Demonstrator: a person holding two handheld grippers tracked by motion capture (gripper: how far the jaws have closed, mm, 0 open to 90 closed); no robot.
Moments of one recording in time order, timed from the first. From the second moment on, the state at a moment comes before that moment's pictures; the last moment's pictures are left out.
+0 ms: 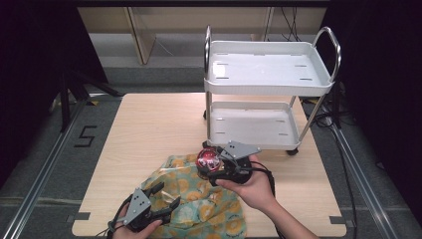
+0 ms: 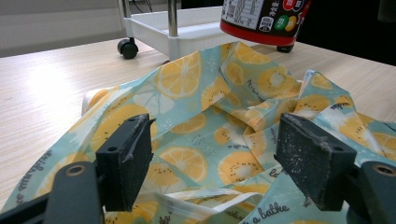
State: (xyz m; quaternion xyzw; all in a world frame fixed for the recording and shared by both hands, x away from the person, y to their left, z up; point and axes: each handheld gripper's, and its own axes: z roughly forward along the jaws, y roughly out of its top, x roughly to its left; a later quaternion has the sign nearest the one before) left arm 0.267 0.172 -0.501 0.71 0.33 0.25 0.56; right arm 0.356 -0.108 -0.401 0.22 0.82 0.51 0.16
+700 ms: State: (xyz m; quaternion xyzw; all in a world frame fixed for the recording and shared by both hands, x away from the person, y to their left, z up) left arm 0.267 0.172 -0.501 0.71 0.33 0.25 0.56; right arm 0.358 -0.115 -0.395 0.23 0.81 0.52 0.16
